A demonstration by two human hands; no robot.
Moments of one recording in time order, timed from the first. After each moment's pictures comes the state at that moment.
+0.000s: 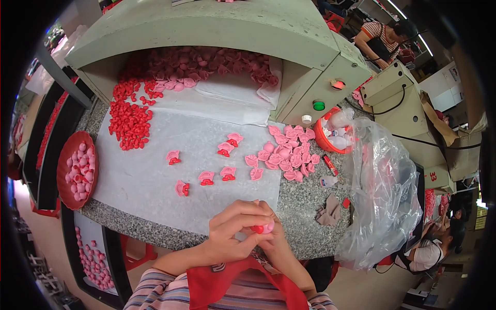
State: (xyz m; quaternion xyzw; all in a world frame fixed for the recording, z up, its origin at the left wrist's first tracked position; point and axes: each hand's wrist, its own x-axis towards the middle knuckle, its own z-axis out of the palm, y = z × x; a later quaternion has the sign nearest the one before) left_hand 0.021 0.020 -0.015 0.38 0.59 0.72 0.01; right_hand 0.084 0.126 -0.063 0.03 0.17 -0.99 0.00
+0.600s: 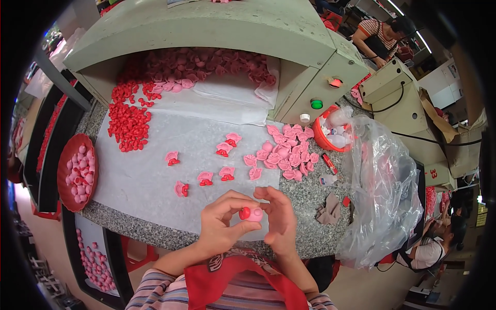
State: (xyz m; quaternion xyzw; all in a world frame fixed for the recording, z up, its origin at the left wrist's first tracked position) left_hand 0.014 0.010 -0.021 0.23 0.51 0.80 0.22; right_hand 0.083 0.136 -0.035 0.01 0.58 -0.79 -0.21
